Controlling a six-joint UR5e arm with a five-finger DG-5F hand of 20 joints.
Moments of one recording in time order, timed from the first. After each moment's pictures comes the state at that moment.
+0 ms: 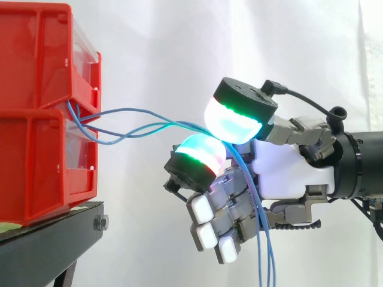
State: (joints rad) arm 0.02 -2.34 -1.11 -2.87 -1.58 -0.08
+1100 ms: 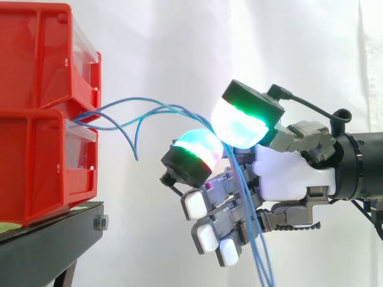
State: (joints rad) arm 0.02 -2.34 -1.11 -2.87 -1.58 -0.08
